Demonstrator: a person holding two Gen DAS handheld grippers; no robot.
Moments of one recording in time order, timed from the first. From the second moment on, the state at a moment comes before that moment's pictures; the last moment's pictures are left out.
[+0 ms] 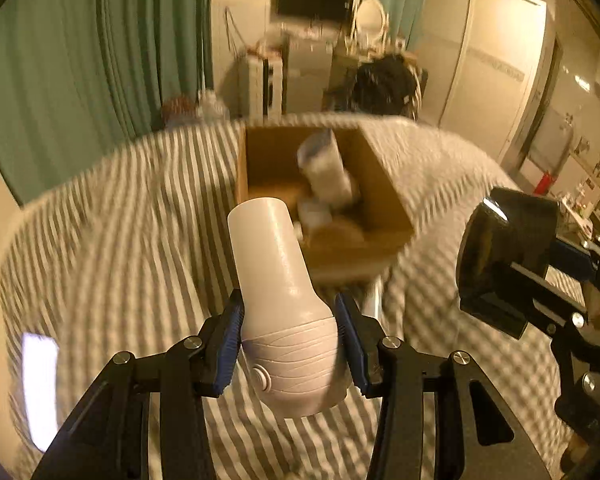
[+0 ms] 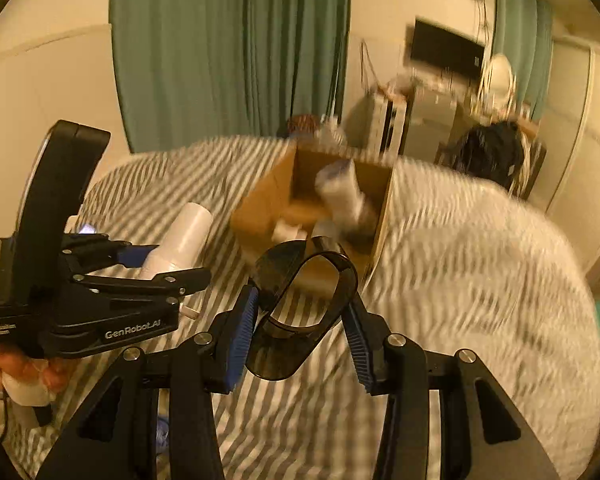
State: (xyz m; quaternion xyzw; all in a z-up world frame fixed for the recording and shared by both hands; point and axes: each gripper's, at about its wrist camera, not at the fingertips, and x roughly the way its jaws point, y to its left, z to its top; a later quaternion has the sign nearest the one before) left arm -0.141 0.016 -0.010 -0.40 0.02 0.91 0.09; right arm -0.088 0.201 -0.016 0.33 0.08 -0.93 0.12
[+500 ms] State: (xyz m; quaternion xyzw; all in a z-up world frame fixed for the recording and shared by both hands) left arm -0.285 0.047 -0.008 -0.38 0.05 0.92 0.08; right arm -0.248 0.207 0.013 0.31 0.07 -0.94 0.12
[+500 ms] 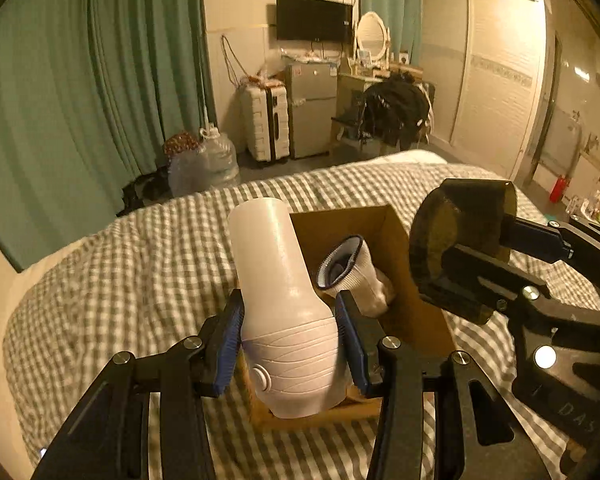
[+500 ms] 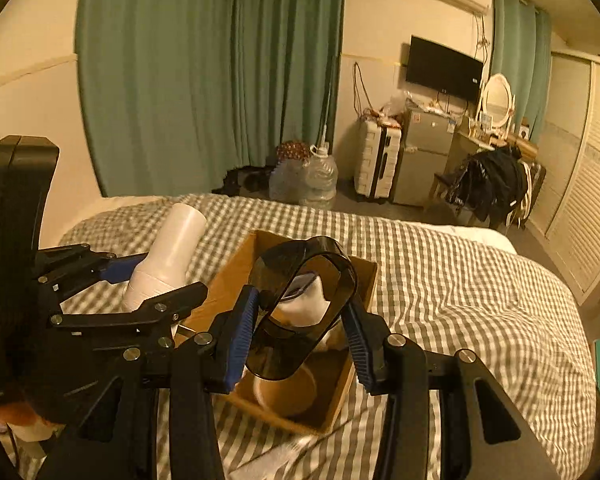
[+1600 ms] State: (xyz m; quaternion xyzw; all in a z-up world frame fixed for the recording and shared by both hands) left arm -0.224 0.039 0.045 -0.34 0.08 0.94 0.06; right arm -0.230 0.231 0.061 0.28 0.04 -0.95 0.10
